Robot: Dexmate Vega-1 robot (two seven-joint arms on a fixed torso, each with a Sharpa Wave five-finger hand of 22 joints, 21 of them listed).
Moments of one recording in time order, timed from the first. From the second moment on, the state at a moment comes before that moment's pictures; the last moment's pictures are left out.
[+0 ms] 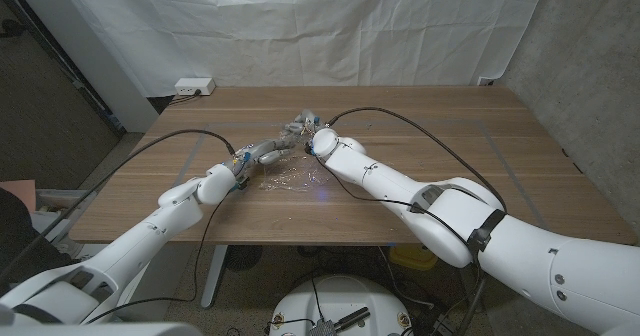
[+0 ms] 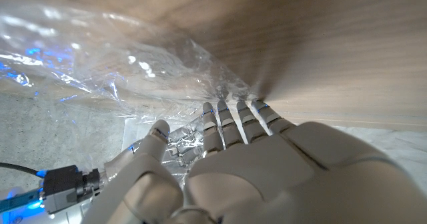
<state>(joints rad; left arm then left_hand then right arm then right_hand) 0.82 0.64 0.43 -1.26 0.53 -0.28 0.06 0.06 0.07 0.63 -0.02 0.19 0.32 -0.09 0.18 0.18 0.28 -0.08 0.20 0.18 0.19 -0.04 0.18 0.17 0.02 0.08 0.39 0.20 -0.35 0.15 -0.77 -0.77 -0.15 -0.18 -0.23 1.18 0.17 0.27 -0.15 0.23 1.11 0.09 0.39 0.25 0.80 0.01 0.60 0.37 0.67 -0.06 0.97 0.72 0.57 0.04 0.57 0.23</state>
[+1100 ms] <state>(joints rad) 0.93 0.59 0.24 -1.34 0.51 -0.43 0.41 0.05 0.08 0.63 -0.01 0.19 0.35 -0.10 0.19 0.18 0.35 -0.07 0.22 0.19 0.34 -0.02 0.22 0.17 0.08 0.13 0.40 0.20 -0.37 0.15 -0.79 -0.76 -0.21 -0.13 -0.29 1.19 0.16 0.27 -0.14 0.23 1.12 0.09 0.39 0.25 0.80 0.01 0.61 0.36 0.68 -0.06 0.97 0.73 0.57 0.04 0.59 0.22</state>
